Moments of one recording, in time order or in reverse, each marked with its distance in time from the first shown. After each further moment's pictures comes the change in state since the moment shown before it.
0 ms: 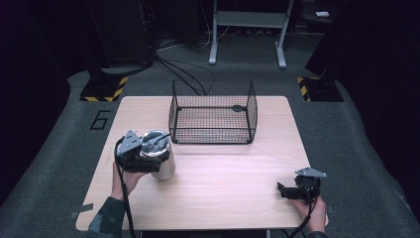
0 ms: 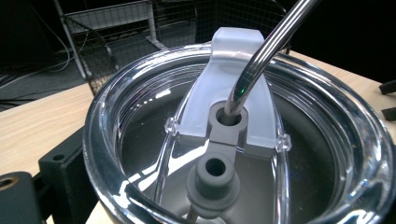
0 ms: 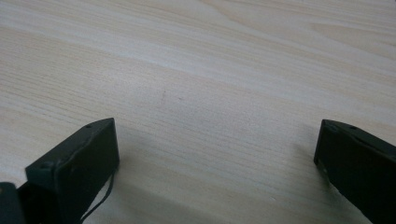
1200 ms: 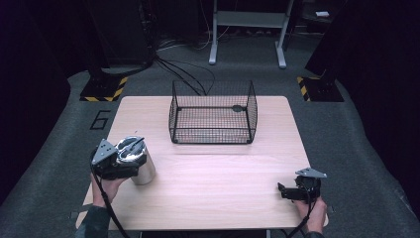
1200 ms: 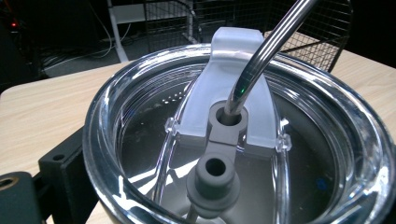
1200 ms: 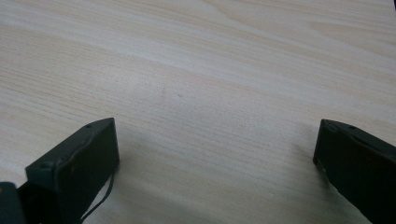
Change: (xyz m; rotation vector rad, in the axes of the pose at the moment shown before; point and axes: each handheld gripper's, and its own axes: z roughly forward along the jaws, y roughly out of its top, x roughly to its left) left arm 0.038 -0.045 -0.040 -0.014 0.145 -0.092; right arm -0.001 -0.001 -0.001 -0.003 -0.001 -0.004
